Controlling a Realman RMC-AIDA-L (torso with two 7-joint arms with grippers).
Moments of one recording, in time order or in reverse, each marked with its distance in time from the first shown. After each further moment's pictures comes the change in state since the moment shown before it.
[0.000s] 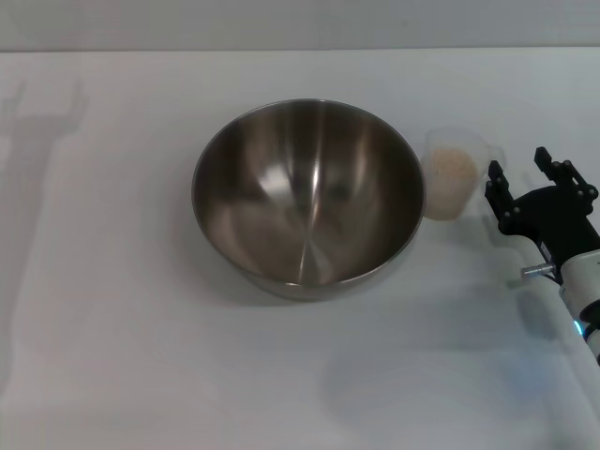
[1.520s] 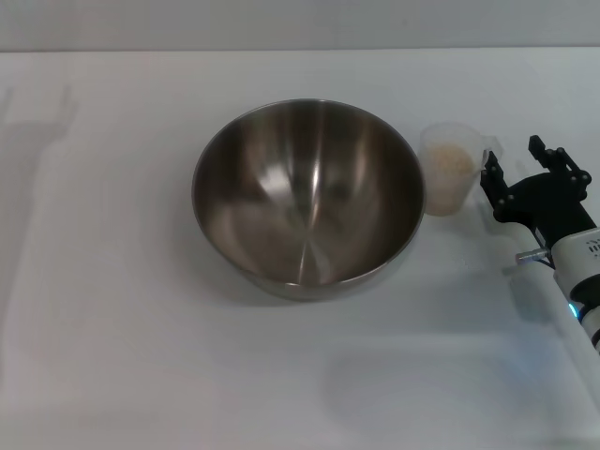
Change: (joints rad) left arm 0.024 0.001 -0.008 0.002 0.000 0.031 -0.005; right arm 0.048 0.002 0.018 -0.029 0.000 0.040 0.000
